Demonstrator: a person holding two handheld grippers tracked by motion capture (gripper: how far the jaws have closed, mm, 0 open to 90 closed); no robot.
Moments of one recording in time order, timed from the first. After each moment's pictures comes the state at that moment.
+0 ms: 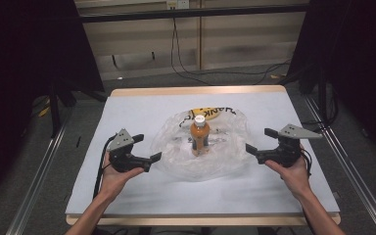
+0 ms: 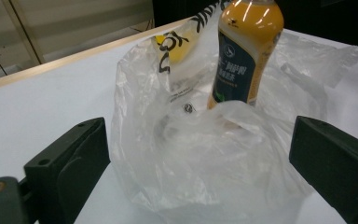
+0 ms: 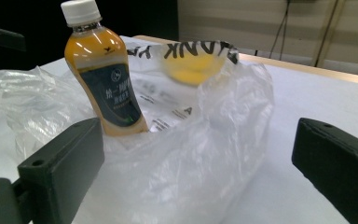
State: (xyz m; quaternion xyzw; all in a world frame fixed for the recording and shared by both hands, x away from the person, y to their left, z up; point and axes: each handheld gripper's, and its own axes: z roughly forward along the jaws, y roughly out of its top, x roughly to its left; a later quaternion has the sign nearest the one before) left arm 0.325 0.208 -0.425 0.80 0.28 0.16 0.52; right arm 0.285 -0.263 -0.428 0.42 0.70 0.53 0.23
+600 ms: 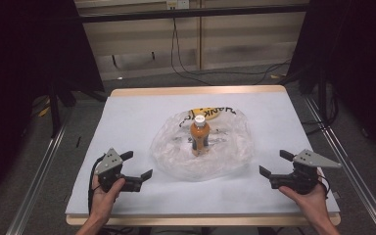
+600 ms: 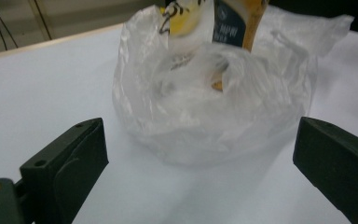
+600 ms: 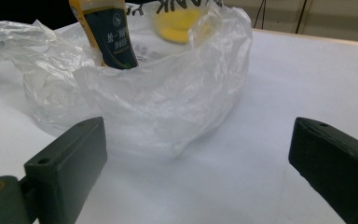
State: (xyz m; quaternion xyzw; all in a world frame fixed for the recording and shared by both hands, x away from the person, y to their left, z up) left arm 0.279 0.233 -0.443 0.79 0.30 0.17 0.51; right arm 0.220 -0.283 -0.449 0.45 0.70 0.50 0.24
